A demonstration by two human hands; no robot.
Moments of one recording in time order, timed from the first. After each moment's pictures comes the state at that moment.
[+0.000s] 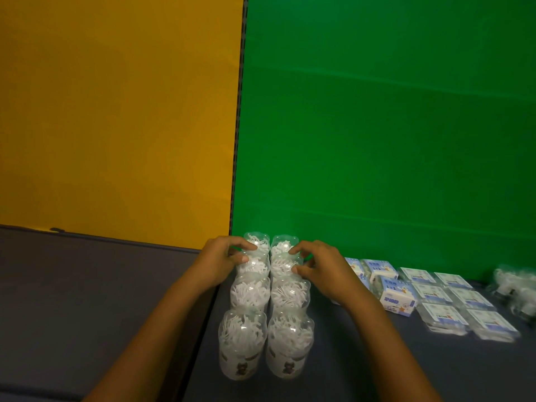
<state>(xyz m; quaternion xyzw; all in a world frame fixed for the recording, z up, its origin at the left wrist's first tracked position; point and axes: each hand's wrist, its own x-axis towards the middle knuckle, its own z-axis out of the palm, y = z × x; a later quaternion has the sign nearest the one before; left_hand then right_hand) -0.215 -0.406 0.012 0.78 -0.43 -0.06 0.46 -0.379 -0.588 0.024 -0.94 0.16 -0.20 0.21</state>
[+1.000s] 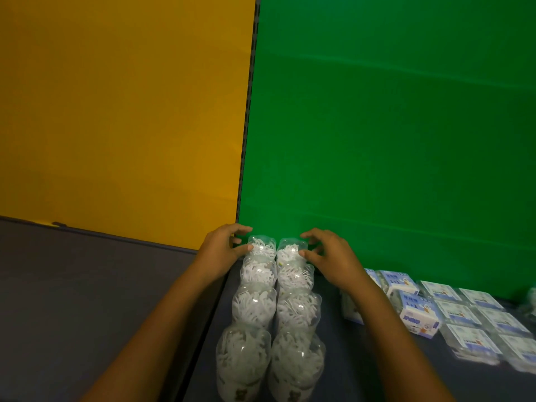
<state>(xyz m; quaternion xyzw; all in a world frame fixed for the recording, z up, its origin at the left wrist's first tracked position) -0.180 -0.428 0.003 0.78 -0.38 0.00 0.50 -0.333 -0.631 0.021 -0.94 0.16 -0.23 0.21</state>
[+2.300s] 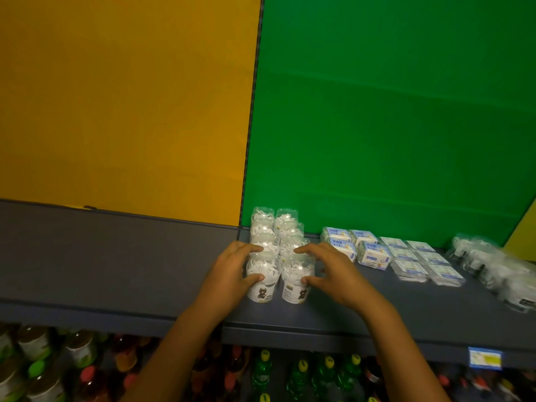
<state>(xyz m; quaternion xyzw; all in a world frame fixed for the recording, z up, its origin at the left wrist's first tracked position) -0.319 -0.306 -0.018 0.75 -0.47 0.04 0.46 -0.480 -0.485 0.027 -0.95 0.18 -0.15 0.23</state>
